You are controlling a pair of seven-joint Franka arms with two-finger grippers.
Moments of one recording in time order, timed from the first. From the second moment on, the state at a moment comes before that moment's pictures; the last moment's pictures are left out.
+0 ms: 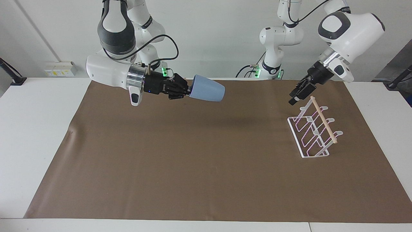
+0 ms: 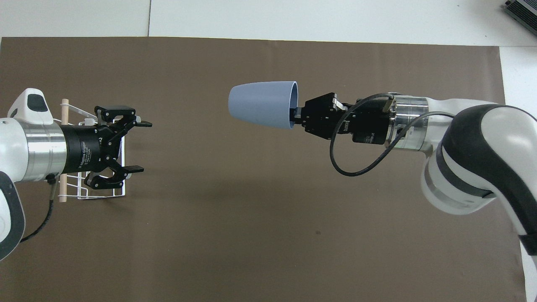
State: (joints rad) left arm -0.13 -0.21 -0.09 -2.04 -0.52 2.10 -1.30; right arm 0.24 0.07 0.04 -1.92 1.55 2.04 -0.17
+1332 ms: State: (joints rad) left arm -0.15 -0.19 -0.32 -2.03 -0.56 2.43 -2.03; right arm 0.35 0.07 0.04 -1.95 1.58 2.19 -0.26
